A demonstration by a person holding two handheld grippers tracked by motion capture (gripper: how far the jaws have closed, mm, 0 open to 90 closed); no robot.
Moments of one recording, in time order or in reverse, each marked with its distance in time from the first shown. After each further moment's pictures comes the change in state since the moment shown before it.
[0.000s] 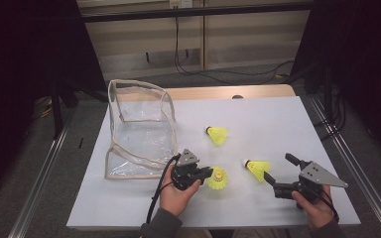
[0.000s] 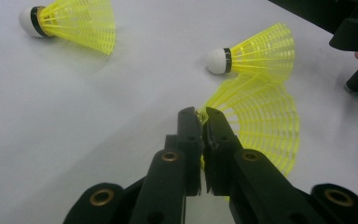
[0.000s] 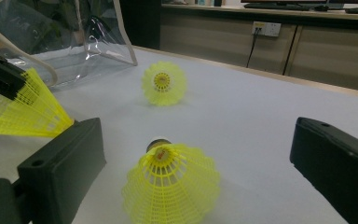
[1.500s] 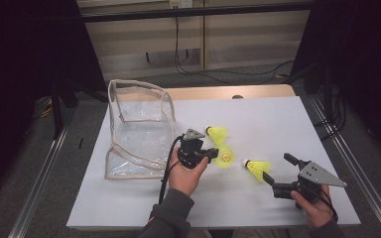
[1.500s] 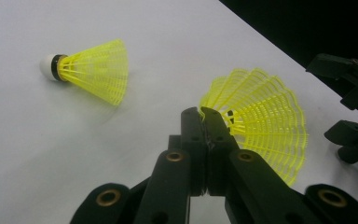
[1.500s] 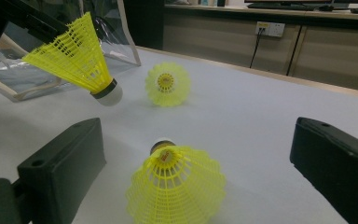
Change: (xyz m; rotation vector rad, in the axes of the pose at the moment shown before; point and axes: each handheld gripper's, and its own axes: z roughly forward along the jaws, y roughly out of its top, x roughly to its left) left arm 0.005 0.058 0.008 -0.010 0.037 -0.129; right arm 0.001 0.000 0.002 0.000 0.011 0.000
